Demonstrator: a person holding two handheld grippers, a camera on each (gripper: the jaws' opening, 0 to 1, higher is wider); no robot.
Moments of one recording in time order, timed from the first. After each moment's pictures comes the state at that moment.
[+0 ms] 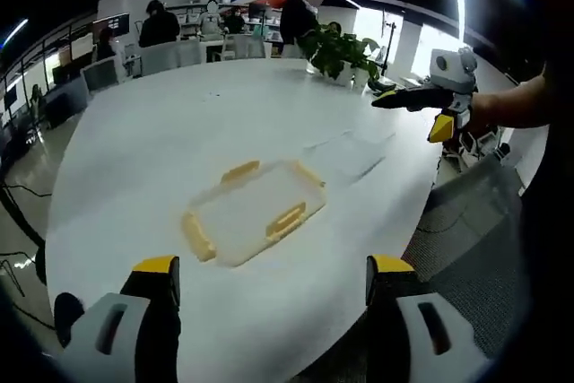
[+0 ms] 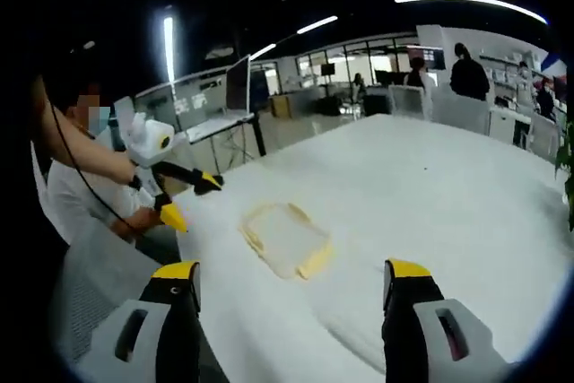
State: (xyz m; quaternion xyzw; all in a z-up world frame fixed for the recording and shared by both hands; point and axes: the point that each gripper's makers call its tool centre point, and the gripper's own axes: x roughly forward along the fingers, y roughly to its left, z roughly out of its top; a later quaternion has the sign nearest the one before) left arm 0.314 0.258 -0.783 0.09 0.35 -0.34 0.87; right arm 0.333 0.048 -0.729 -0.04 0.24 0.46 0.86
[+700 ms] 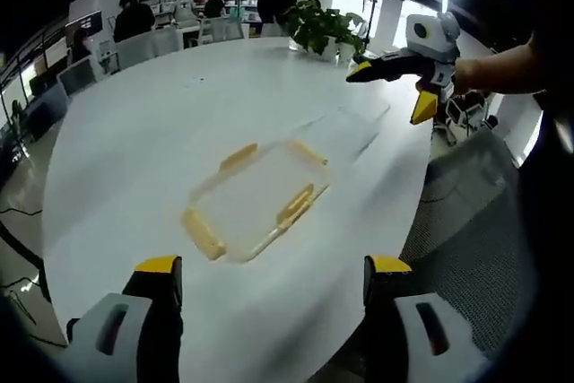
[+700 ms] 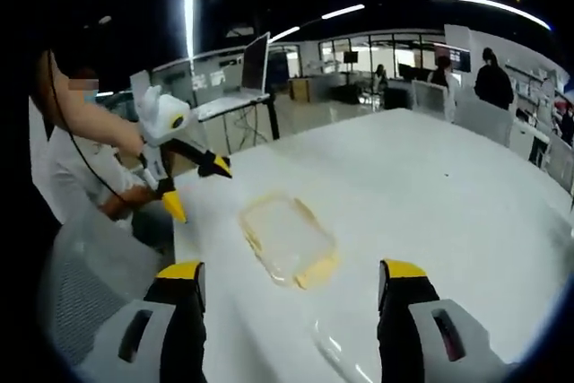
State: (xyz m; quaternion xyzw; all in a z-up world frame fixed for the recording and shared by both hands) left arm 0.324 0.266 -0.798 0.13 0.38 -0.38 0.83; right arm 0.353 0.073 -0.744 -0.09 0.26 0.49 0.83
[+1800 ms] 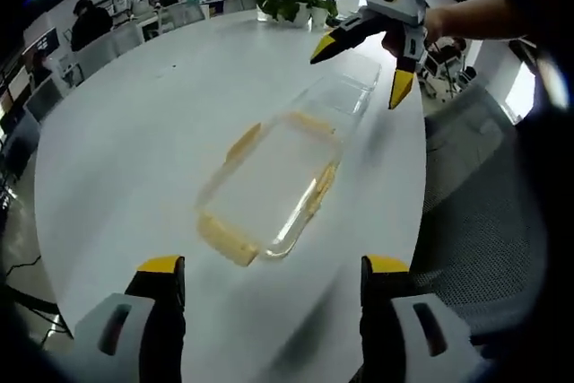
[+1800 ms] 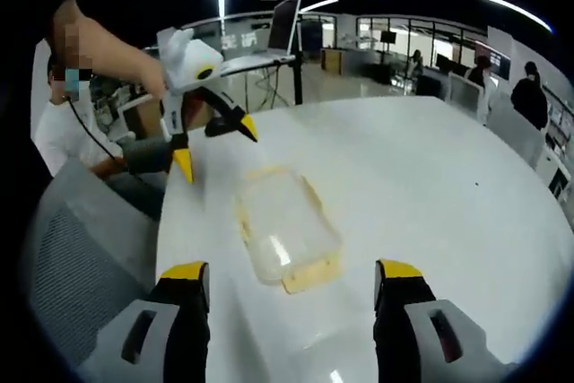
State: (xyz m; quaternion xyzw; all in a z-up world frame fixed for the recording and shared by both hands) left arm 0.354 0.281 -0.818 0.22 0.42 -0.44 0.77; right arm 0.375 0.100 -0.781 -0.18 0.29 0.54 0.77
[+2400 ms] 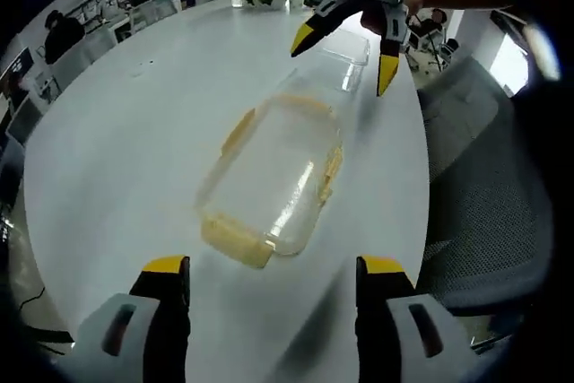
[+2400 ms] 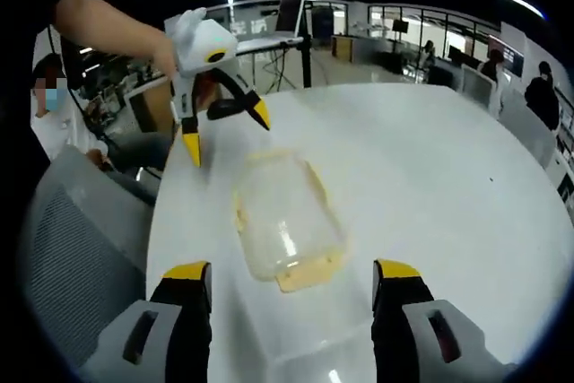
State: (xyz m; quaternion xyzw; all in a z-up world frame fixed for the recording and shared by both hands) left arm 0.367 0.284 -0.834 0.27 0.42 -0.48 0.72; right arm 0.382 0.106 -0.803 -0.20 0.32 0.55 0.75
